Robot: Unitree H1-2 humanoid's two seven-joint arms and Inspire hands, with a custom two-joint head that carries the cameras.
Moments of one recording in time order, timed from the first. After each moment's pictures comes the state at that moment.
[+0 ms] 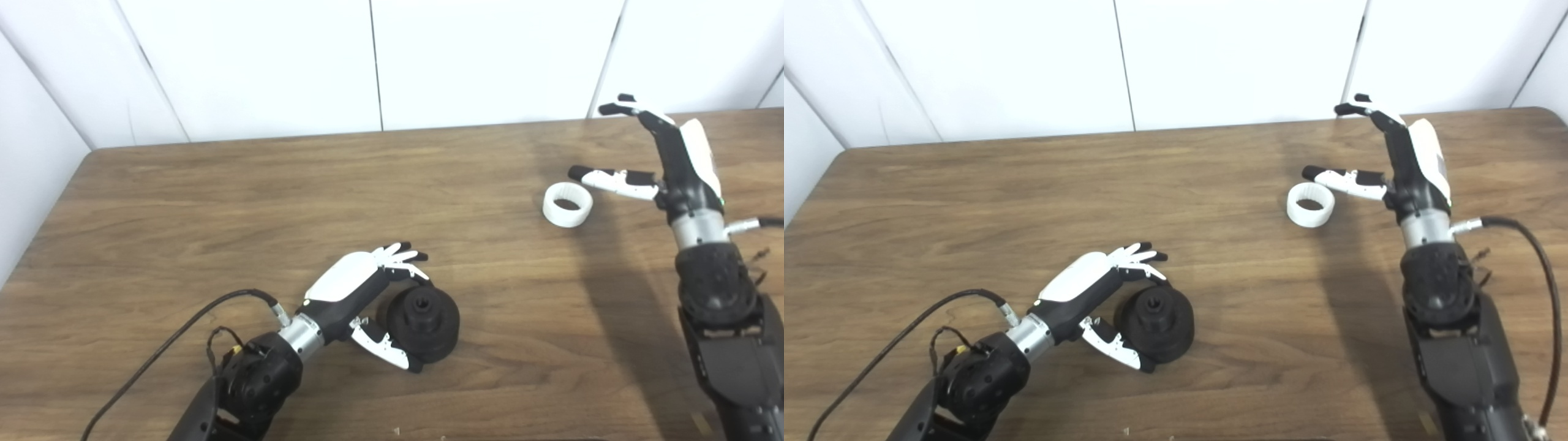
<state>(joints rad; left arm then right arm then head) -0.14 0.29 -0.39 -0.17 0.56 -0.01 -0.34 -0.35 -0.37 0.00 0.06 -0.44 0.07 -0.05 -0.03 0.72</state>
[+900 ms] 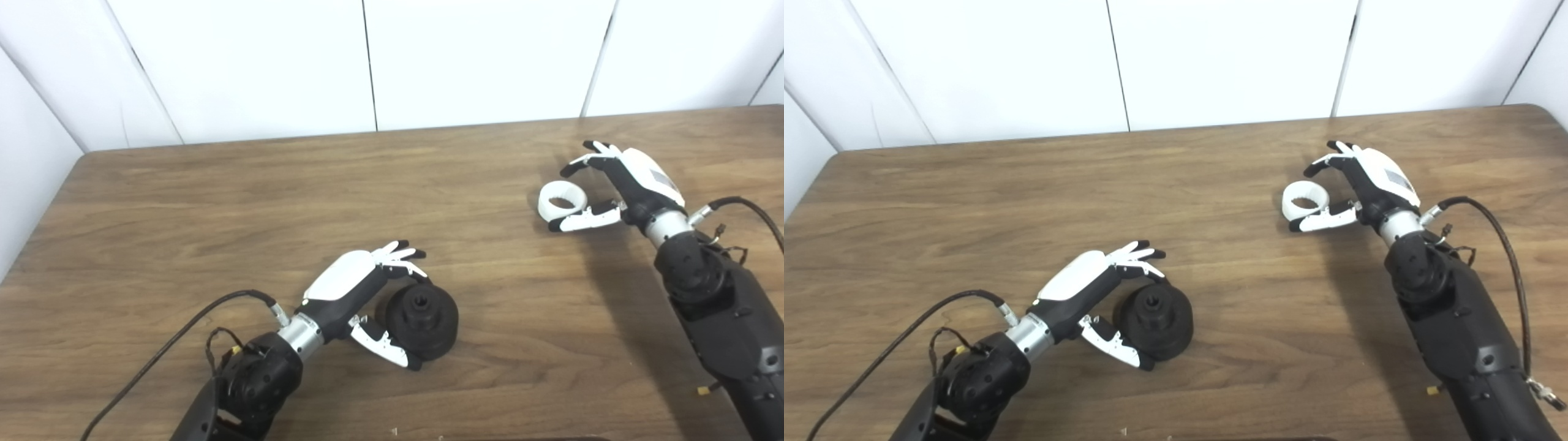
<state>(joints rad) -0.14 0.28 -0.38 -0.16 0.55 -0.01 -0.34 -0.39 -0.45 0.14 0.14 -0.56 0.21 0.13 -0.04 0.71</state>
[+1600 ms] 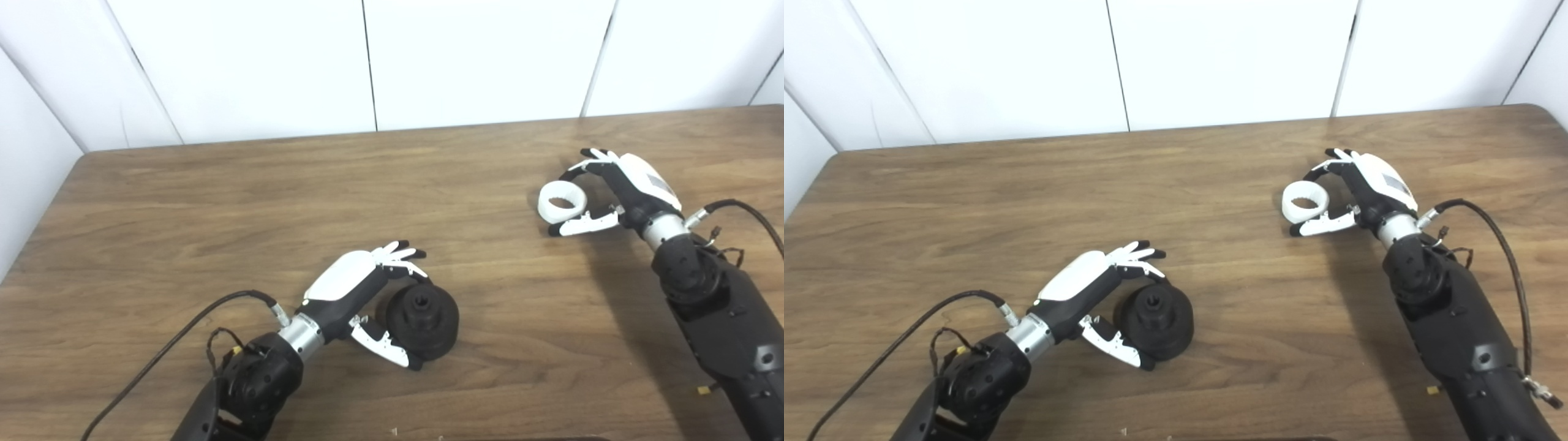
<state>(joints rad) -0.14 0.28 -0.38 -0.16 0.55 -0.01 -0.34 -0.39 -0.45 0.15 0.19 -0.56 0.18 0.11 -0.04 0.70</state>
